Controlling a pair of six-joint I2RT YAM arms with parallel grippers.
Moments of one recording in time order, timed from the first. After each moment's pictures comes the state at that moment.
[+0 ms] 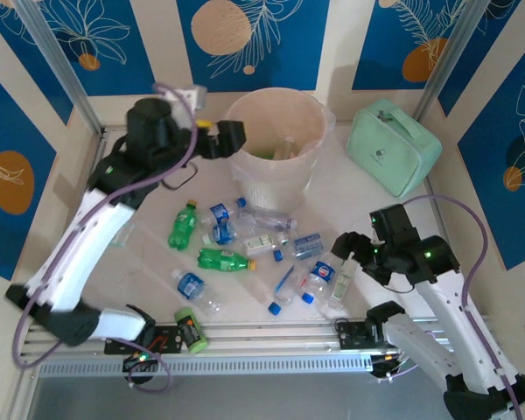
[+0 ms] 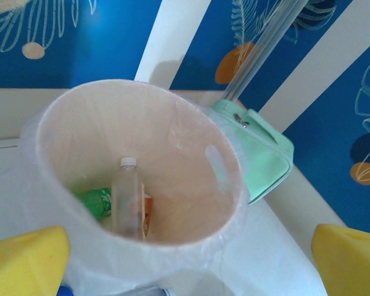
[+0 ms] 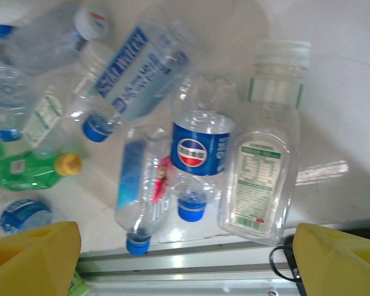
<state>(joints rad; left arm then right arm) -0.56 1.28 1.64 -0.62 0.15 -0.43 0.35 0.75 0.92 -1.32 -0.16 0.85</state>
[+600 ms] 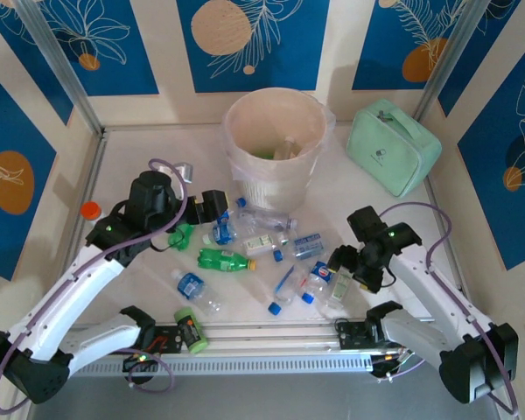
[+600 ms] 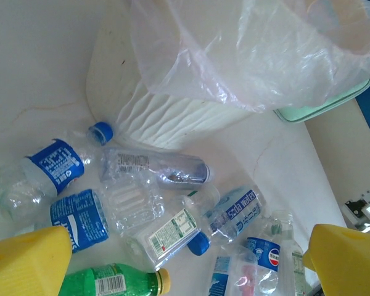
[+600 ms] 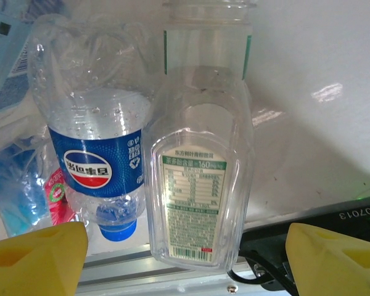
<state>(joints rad) -0.55 0.97 1.04 -0.62 0.14 -0.61 0.37 0.96 0.76 -1.25 -0.15 0.85</state>
